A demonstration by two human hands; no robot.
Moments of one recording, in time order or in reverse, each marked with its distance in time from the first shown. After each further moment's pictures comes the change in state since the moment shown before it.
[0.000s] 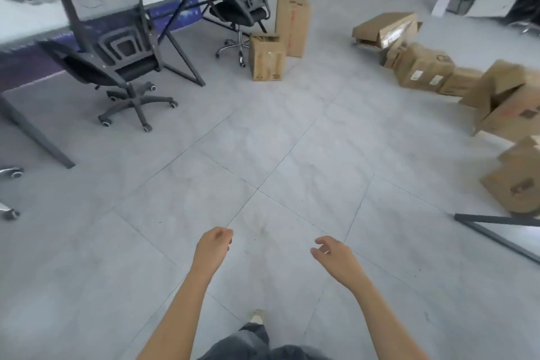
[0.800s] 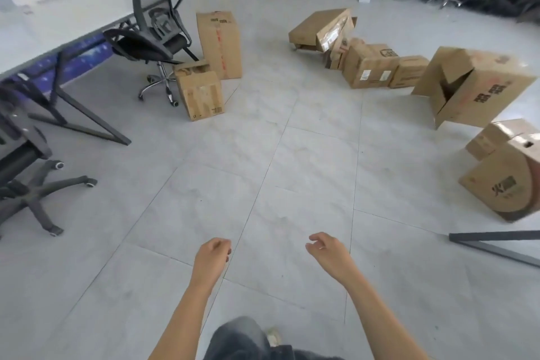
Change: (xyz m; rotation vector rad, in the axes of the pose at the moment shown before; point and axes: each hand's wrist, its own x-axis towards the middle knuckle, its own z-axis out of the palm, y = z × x) left_hand 0.359 0.284 0.168 0.136 -0.143 0.047; right_hand 0.372 -0.065 -0.227 0.278 0.166 0.136
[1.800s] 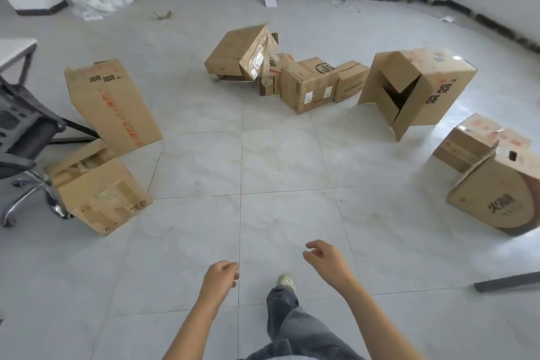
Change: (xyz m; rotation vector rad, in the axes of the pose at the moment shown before) left_hand 0.510 0.364 0.175 0.316 -0.359 0.024; right_hand 0.509 -0.170 -0.208 0.272 0.242 0.182
